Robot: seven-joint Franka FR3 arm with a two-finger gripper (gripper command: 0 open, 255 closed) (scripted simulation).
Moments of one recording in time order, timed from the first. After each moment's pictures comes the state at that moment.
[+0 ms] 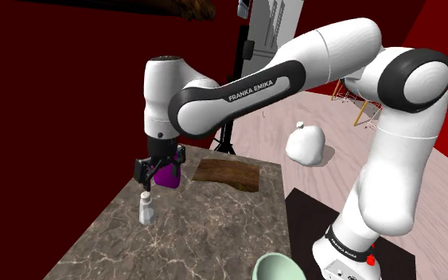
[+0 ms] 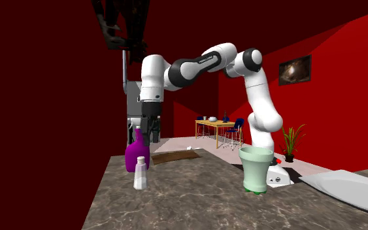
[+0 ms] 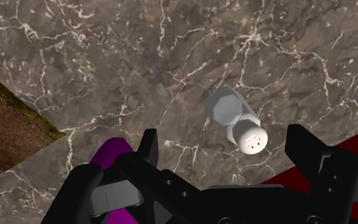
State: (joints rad) arm 0.15 0.21 0.49 -1.86 -0.05 2.09 0.64
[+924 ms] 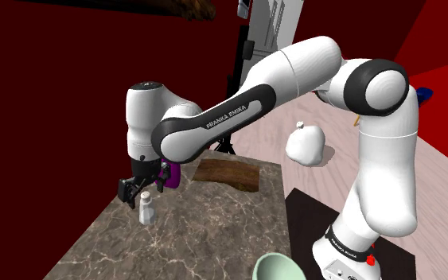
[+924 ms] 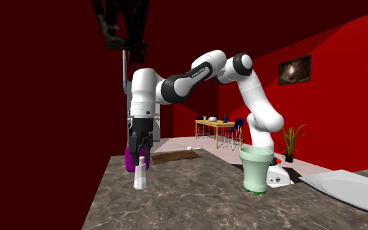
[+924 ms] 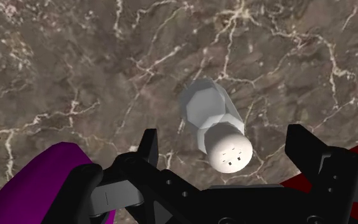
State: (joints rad) arm 0.22 0.40 0.48 -1.78 -0.15 2.18 0.72
